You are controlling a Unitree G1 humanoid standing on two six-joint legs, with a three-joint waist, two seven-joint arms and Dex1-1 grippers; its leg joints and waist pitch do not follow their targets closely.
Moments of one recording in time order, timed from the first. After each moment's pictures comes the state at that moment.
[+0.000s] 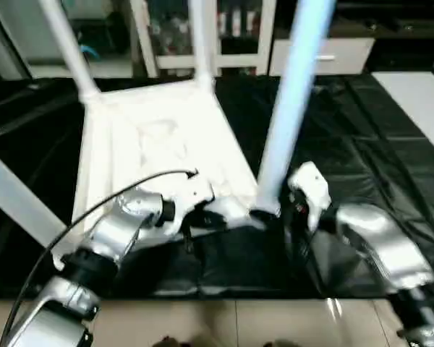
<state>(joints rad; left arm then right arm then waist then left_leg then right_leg) -0.54 0.36 -0.37 0.40 -0.04 0.26 -1.13 -0.34 -0.48 0.20 0.16 0.21 0.35 0.86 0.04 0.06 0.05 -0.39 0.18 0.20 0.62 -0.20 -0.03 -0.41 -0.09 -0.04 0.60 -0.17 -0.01</state>
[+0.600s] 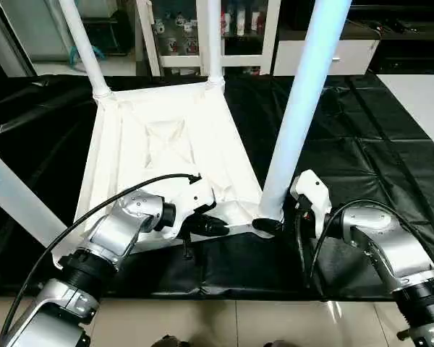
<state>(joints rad) -0.53 0.38 -0.37 0.38 -0.05 0.27 -1.15 -0.36 -0.47 0.21 0.22 0.22 0.35 0.95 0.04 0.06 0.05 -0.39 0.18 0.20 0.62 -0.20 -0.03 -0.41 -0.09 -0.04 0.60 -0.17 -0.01</state>
